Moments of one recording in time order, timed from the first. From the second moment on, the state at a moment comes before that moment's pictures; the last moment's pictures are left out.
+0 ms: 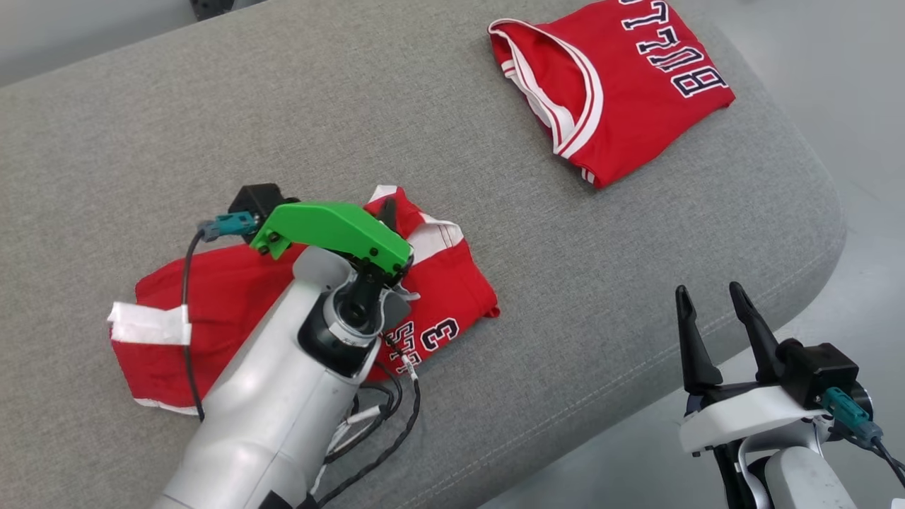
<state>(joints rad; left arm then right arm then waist) -0.69 0.06 -0.60 0.49 -1.49 0.42 0.00 -0.08 -0.05 0.01 0.19 0.18 0.13 -0.26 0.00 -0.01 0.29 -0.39</state>
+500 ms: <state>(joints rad) -0.62 0.20 -0.75 0.32 -1.29 0.20 -0.10 -0.04 -0.05 -0.06 0.19 0.15 0.13 -0.26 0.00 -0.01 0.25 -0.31</state>
